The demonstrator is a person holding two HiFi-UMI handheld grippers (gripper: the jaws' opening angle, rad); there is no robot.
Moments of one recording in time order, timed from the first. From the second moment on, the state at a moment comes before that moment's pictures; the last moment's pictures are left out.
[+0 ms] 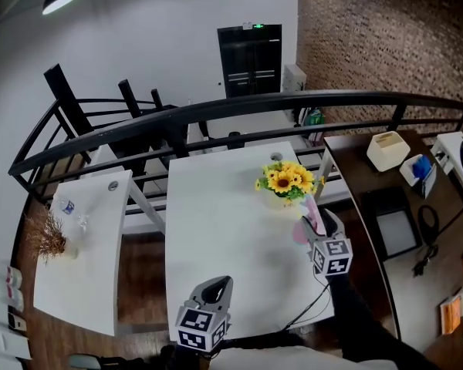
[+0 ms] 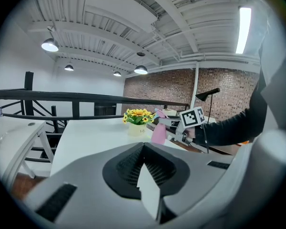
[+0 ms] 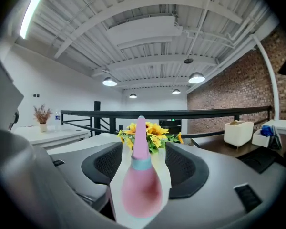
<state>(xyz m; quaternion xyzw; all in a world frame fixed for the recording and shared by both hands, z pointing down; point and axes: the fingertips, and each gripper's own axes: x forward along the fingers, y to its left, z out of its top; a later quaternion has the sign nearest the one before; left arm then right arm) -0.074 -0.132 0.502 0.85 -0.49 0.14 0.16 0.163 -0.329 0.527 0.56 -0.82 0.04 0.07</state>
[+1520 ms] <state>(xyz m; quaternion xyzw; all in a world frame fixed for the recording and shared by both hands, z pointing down) -0.088 -0.124 0.462 0.86 -0.47 0.11 0.14 0.048 -0.165 0.453 0.41 -0.90 0.12 0.00</state>
